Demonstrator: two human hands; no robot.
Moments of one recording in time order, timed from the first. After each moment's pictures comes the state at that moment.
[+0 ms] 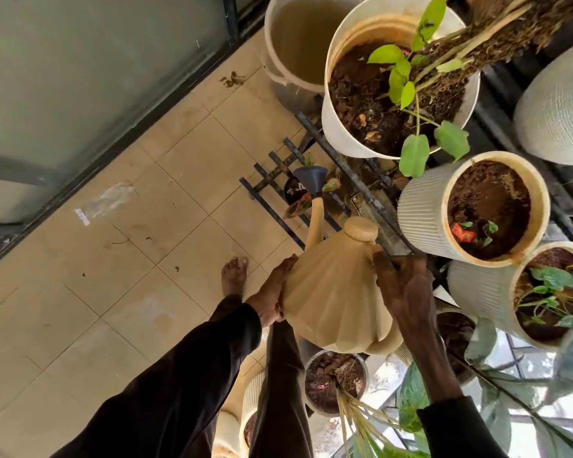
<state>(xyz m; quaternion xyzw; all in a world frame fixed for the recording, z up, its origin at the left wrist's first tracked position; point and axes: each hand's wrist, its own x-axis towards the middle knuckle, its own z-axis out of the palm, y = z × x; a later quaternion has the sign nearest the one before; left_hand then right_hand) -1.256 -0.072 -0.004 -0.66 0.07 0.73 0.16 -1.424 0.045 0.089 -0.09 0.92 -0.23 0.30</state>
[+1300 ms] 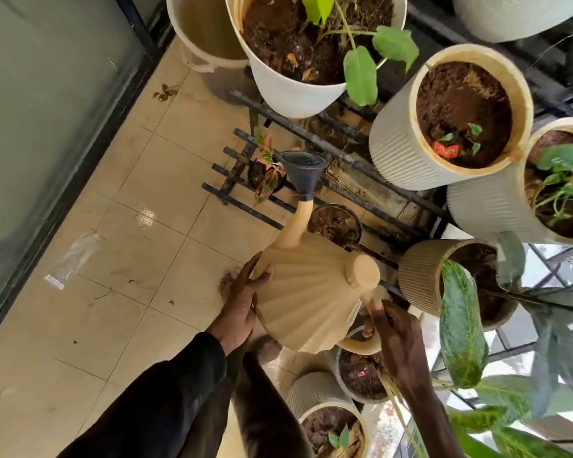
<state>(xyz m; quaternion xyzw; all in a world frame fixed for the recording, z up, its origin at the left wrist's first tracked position) -1.193 -0.054 -0.044 -0.50 0.29 0.81 0.07 -1.291 0.174 0.027 -0.01 0.88 -0.38 0.29</state>
